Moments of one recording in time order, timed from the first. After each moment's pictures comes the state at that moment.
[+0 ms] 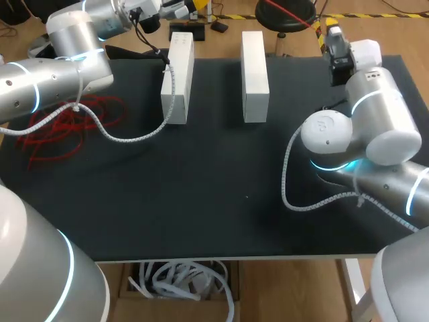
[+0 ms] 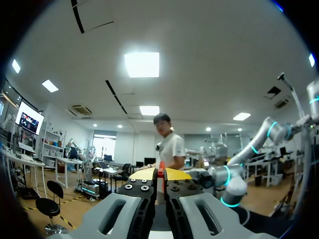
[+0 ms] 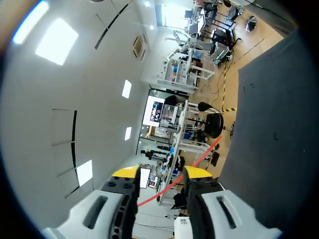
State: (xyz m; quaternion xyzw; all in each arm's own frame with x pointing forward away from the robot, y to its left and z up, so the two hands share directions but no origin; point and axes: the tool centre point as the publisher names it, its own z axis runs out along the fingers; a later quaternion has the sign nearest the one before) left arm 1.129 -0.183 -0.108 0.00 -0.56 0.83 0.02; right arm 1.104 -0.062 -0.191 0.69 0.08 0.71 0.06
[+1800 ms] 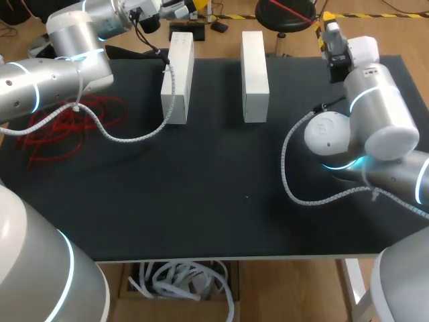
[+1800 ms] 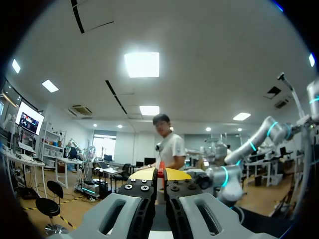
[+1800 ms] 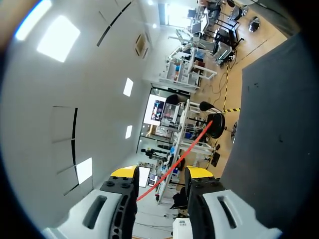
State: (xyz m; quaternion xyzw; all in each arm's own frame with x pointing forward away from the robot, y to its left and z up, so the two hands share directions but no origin) left arm 1.129 -0.183 -0.108 0.00 -0.56 0.83 0.02; right arm 1.117 -0.059 -0.191 0.69 0.09 0.72 0.07
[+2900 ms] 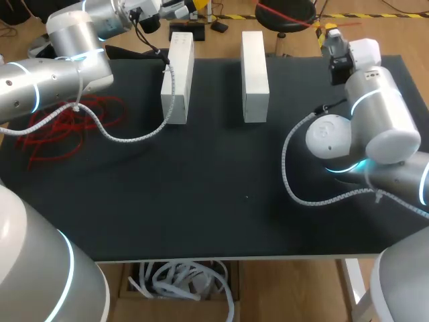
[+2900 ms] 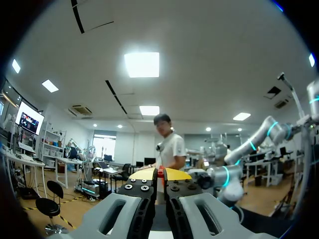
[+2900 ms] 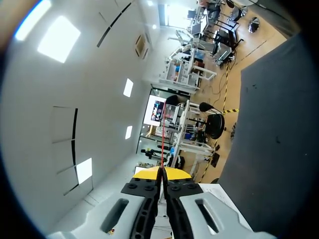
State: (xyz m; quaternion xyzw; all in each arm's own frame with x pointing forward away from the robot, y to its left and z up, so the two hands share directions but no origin) left arm 1.129 -0.183 -0.108 0.00 -0.56 0.83 0.02; right arm 1.109 -0.061 -0.192 0.69 0.09 0.72 0.07
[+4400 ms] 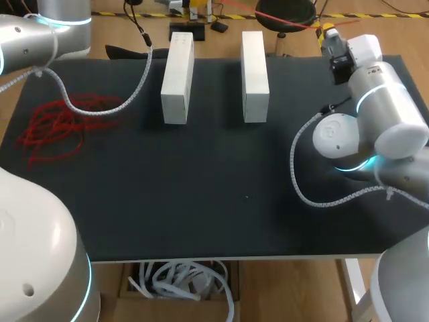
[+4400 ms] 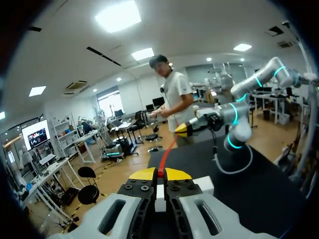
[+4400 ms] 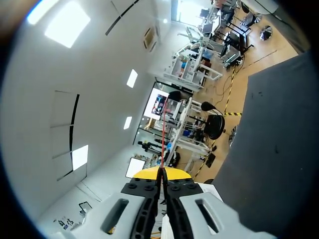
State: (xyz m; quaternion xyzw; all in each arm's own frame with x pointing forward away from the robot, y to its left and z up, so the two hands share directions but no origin) left arm 1.141 -0.170 -0.125 -0.06 -0.78 0.61 -0.12; right arm 1.109 -0.055 -0.191 0.69 0.15 0.71 0.09
